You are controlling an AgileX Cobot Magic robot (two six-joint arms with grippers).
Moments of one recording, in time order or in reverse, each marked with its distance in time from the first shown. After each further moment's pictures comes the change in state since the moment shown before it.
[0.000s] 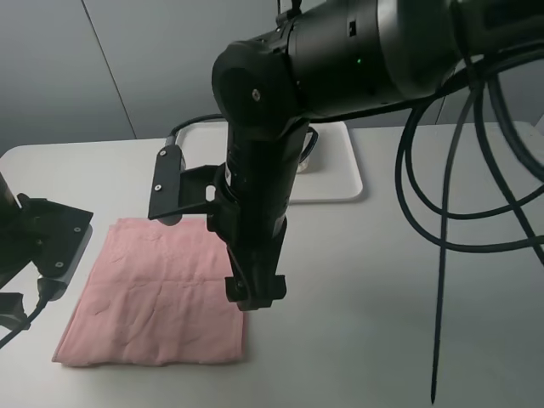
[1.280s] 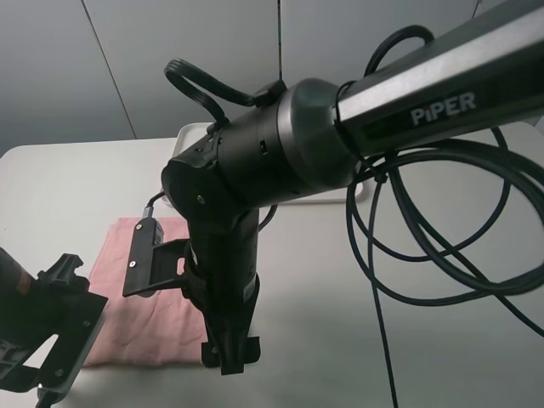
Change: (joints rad) left arm -0.146 -0.004 0.318 0.047 -0.463 0.004; right arm 0.113 0.120 0.004 0.000 -0.061 0.090
